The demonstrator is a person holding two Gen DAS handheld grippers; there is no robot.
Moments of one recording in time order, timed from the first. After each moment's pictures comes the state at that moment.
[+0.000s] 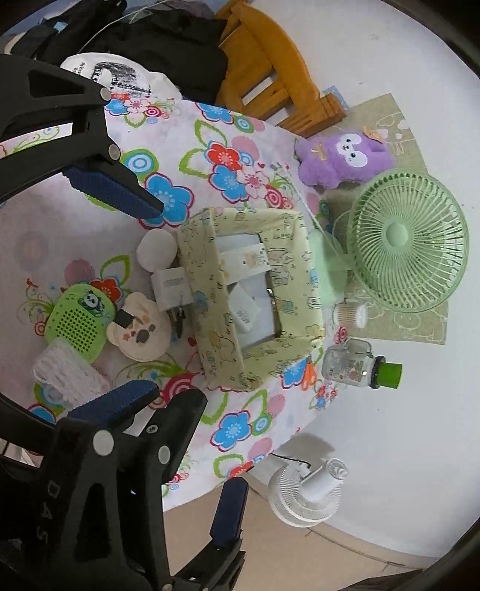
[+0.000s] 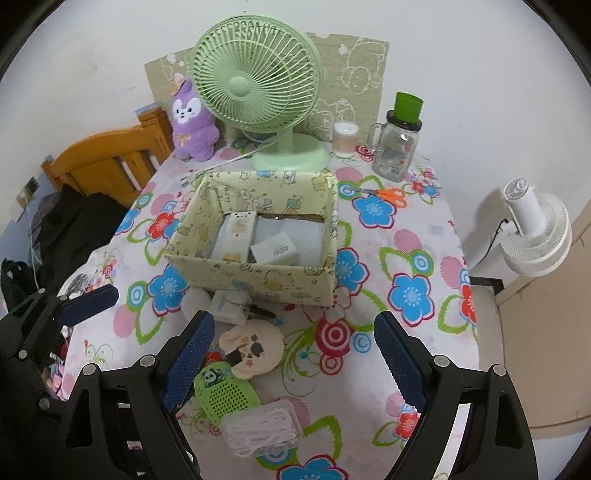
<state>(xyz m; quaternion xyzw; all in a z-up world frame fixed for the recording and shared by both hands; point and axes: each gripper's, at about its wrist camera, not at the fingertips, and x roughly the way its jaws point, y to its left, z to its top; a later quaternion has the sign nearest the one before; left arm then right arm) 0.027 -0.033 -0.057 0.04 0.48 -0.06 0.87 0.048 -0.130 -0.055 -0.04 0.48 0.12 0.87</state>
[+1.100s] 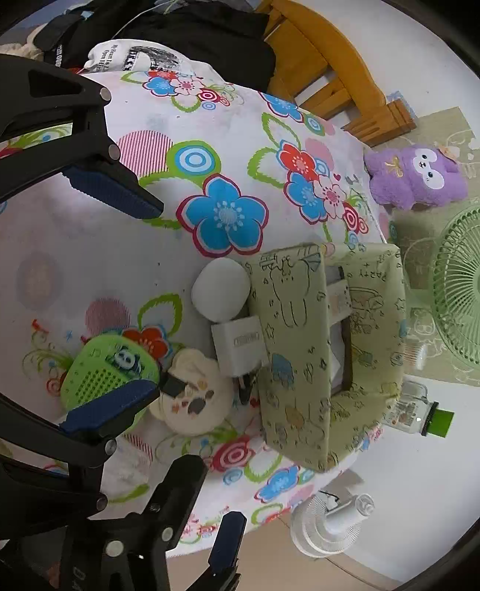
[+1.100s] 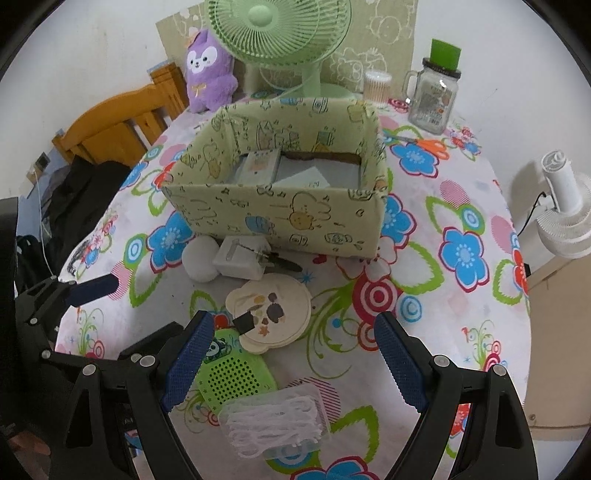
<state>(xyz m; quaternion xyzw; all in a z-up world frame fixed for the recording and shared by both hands) 0.033 0.017 -0.142 0.02 0.54 -0.04 0.84 0.050 -0.115 -0.135 -0.04 0.52 0.15 0.84</state>
